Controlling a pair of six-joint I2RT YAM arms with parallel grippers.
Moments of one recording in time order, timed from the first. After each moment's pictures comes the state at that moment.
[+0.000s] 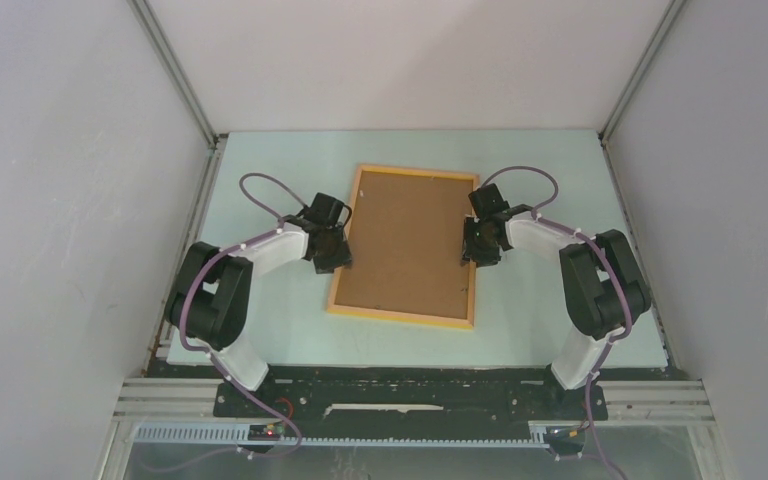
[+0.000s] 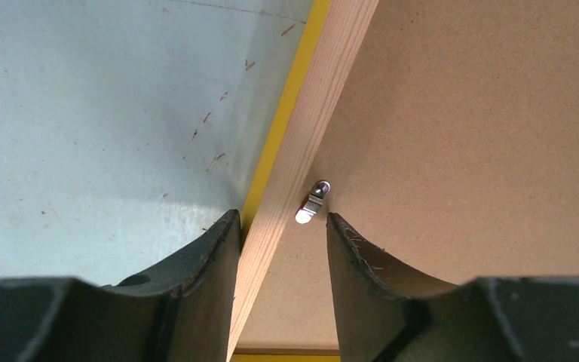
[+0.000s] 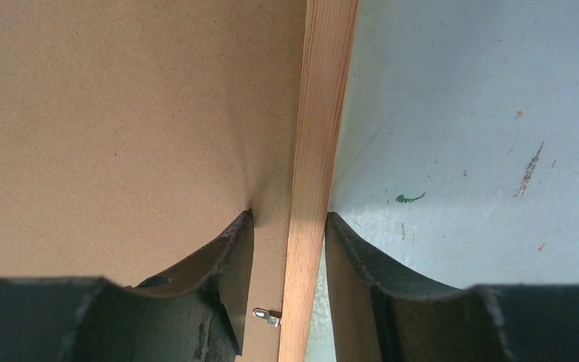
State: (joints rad) left arm -0.41 1.67 0.98 -0.45 -0.05 -0.67; right arm 0.38 1.76 1.07 -0.47 -0.02 0.47
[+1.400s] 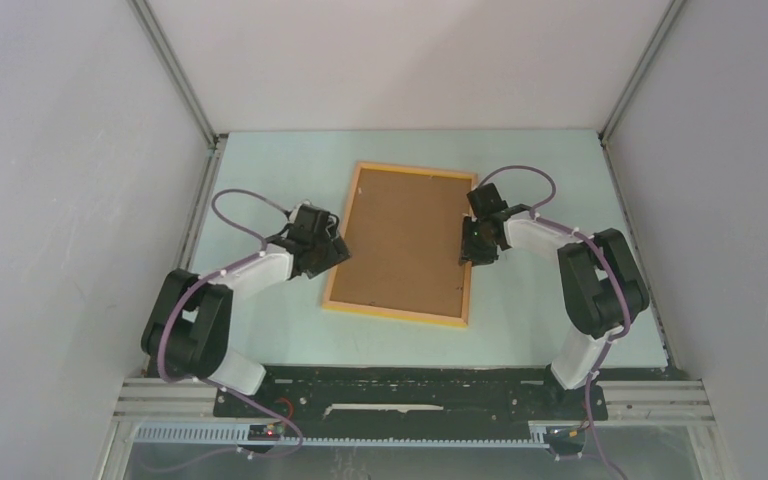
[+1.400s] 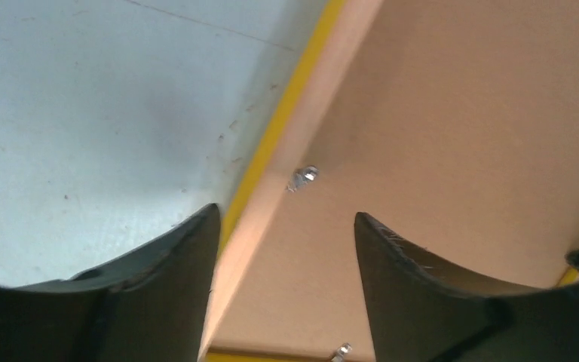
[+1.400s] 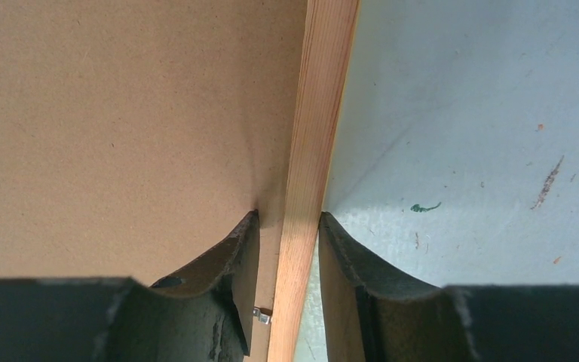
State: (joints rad) left arm -0.38 1.51 0.77 -0.22 -0.11 -0.83; right arm 0.39 1.77 1.08 -0.46 -0.03 0.46
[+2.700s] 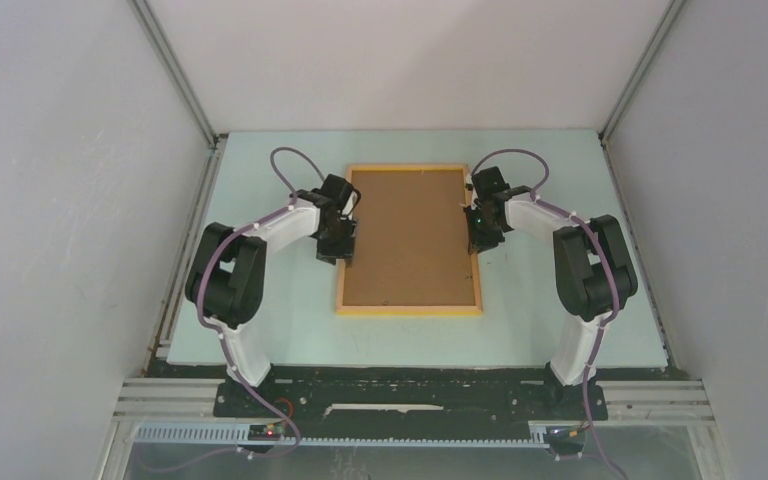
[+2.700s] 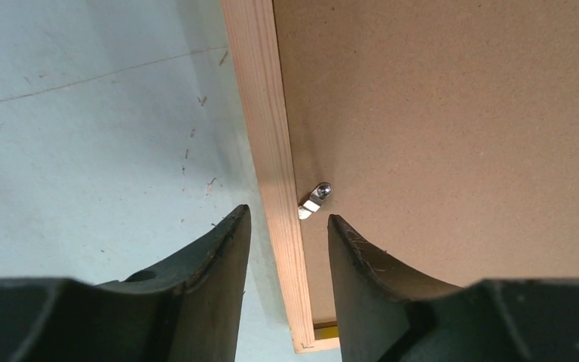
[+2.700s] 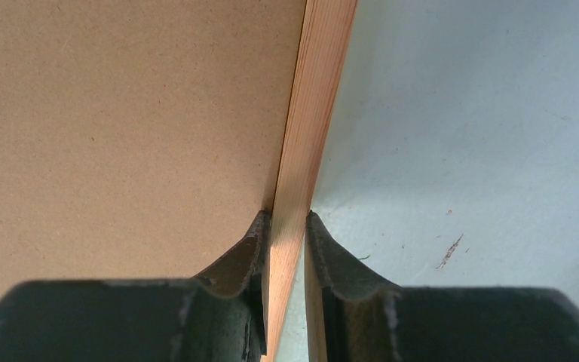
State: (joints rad) left arm -0.40 1.82 1.24 -0.70 0.01 -0.31; right arm 0.32 1.88 1.25 -0.56 -0.05 0.19
